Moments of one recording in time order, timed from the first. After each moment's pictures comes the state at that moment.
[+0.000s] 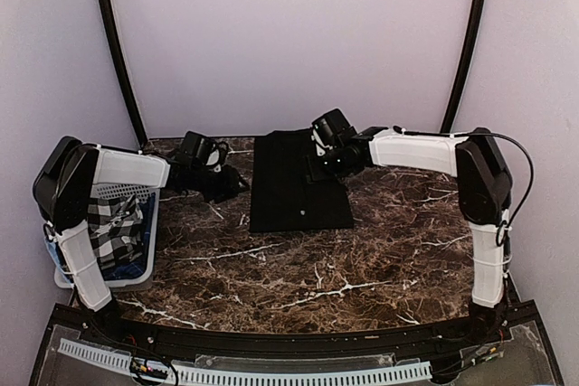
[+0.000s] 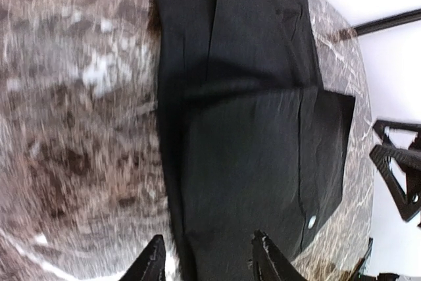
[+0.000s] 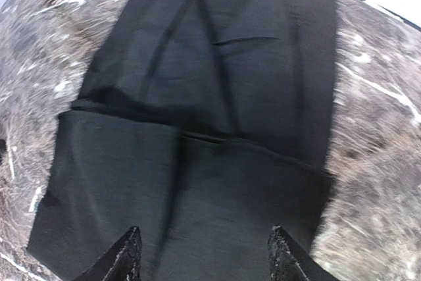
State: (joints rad) left arm -0.45 1.85 1.15 -0.08 0.29 -0.68; right arm 0.70 2.05 1.64 -0.43 0.14 0.32
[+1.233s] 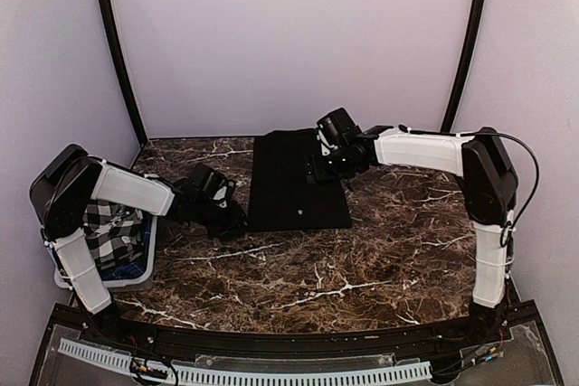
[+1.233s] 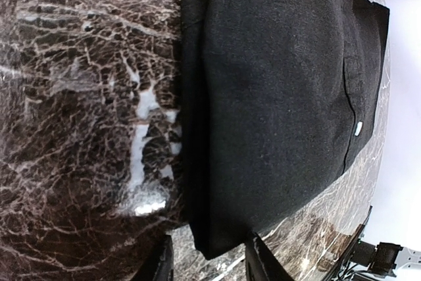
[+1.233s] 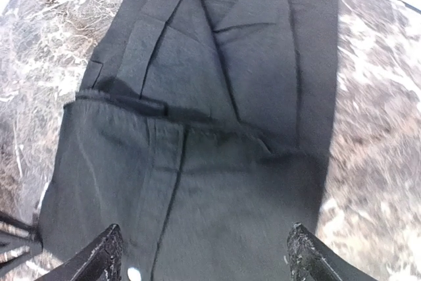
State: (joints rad) left arm -0.58 1.78 0.90 -0.05 0.34 -0.85; right arm 0.71 2.07 1.66 -0.47 0.11 0.36
